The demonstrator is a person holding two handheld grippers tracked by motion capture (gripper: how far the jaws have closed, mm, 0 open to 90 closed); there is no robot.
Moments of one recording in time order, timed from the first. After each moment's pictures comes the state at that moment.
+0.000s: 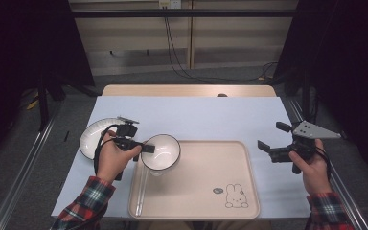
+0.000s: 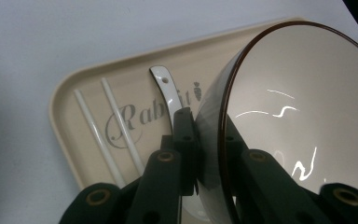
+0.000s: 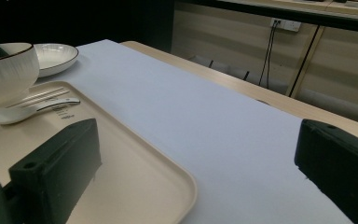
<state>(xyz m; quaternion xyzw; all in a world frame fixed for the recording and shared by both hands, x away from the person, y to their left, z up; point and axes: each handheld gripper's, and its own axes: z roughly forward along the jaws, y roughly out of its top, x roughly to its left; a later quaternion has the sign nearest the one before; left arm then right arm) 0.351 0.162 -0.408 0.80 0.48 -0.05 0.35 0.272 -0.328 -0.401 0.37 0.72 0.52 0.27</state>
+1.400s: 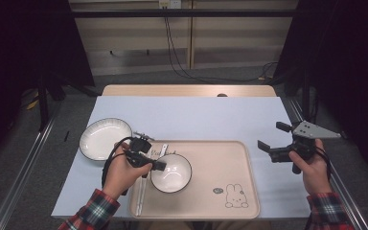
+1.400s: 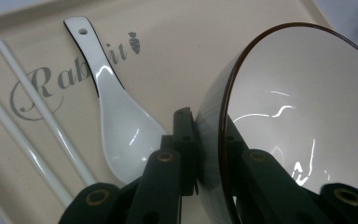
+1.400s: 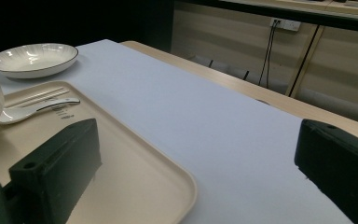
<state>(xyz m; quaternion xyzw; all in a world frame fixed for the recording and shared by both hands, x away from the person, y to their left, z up) 0.313 0.133 -0.419 0.85 0.41 -0.07 0.33 0.272 -0.328 -0.400 0.37 0.72 0.52 0.27</state>
